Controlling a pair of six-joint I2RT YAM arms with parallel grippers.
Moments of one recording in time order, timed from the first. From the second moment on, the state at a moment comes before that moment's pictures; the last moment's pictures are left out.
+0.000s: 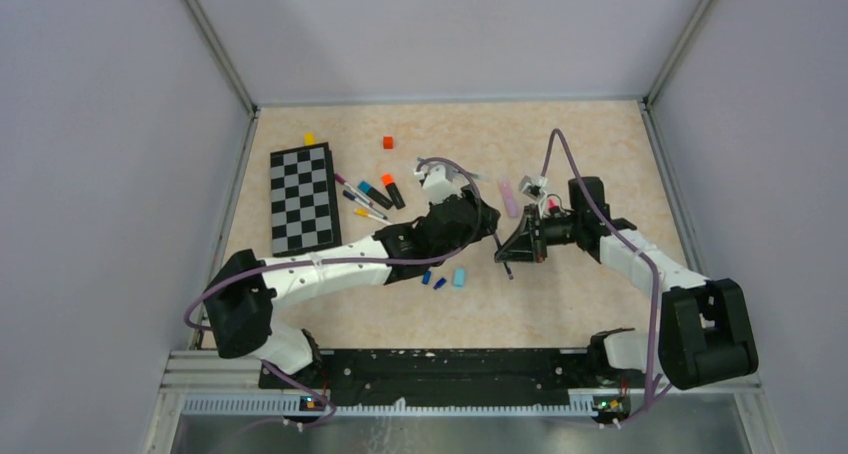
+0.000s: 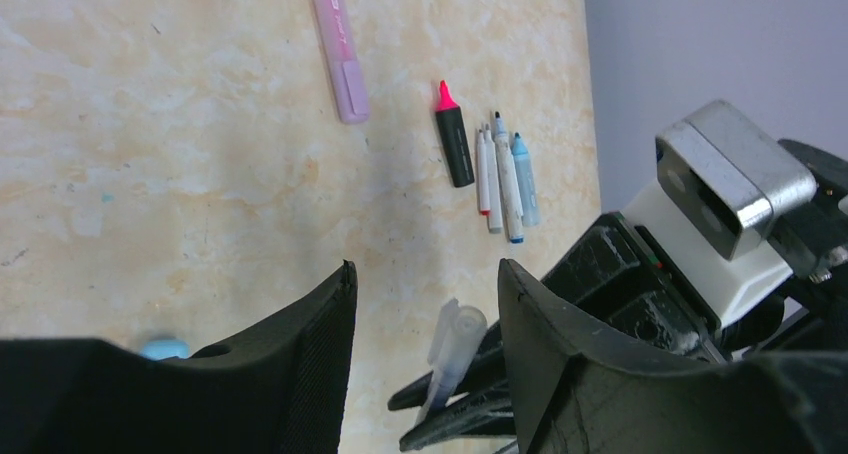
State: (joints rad) left arm -1.07 1.50 1.09 -0.05 -0.49 -1.09; right arm 0.22 1.27 0.64 -0.17 -1.28 -0.14
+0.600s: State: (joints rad) left arm -1.10 1.54 1.10 -0.05 -0.48 -1.10; right arm 0.22 1.27 0.66 -0.17 -1.23 -0.14
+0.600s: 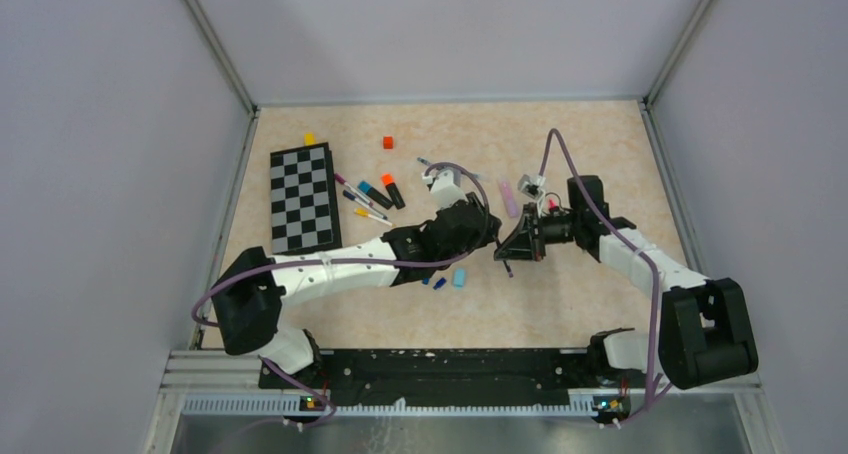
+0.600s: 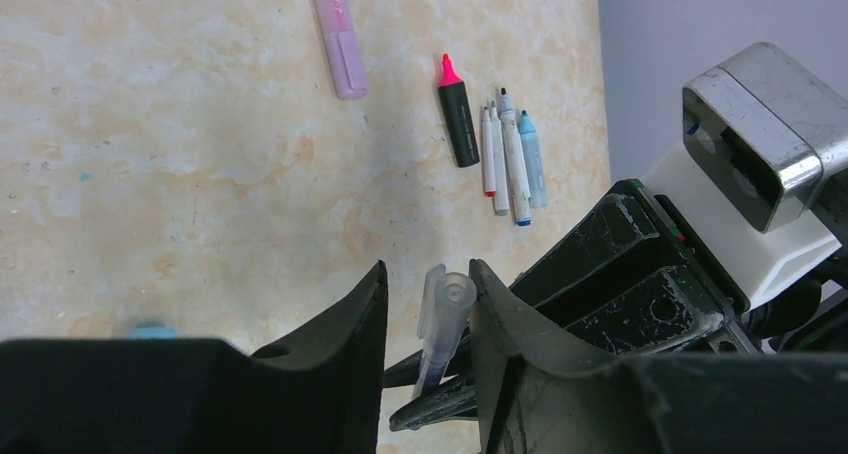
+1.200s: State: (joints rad) left arm -1.10 1.55 1.12 -0.08 -0.50 -1.07; right arm 0.26 1.27 0.68 -0.23 -1.15 -0.24
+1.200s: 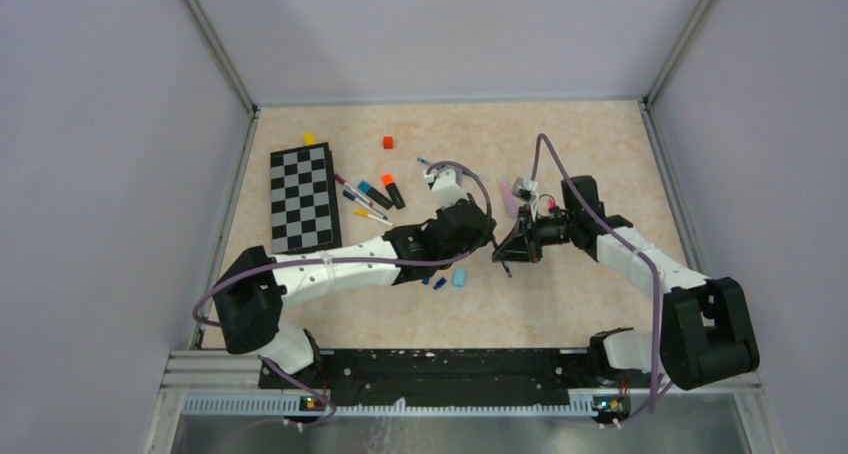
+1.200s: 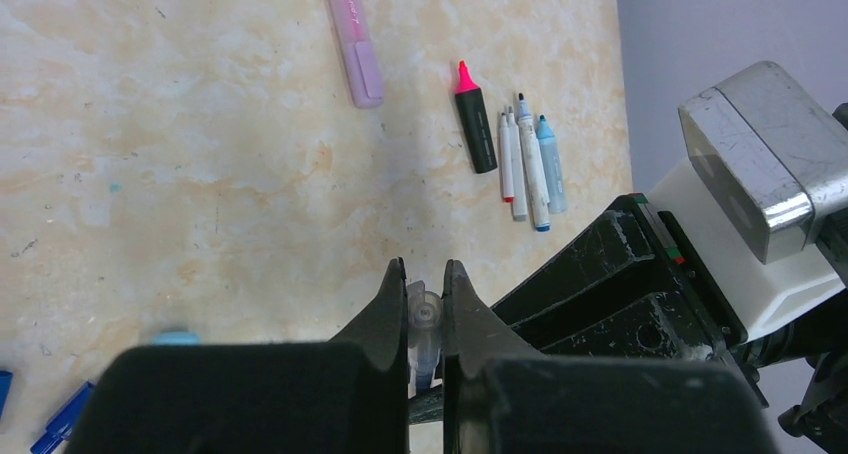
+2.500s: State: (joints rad) left arm -0.80 1.17 0.62 0.44 0.16 -0.61; right arm -0.06 1.28 0.85 -0.52 -0.75 -0.54
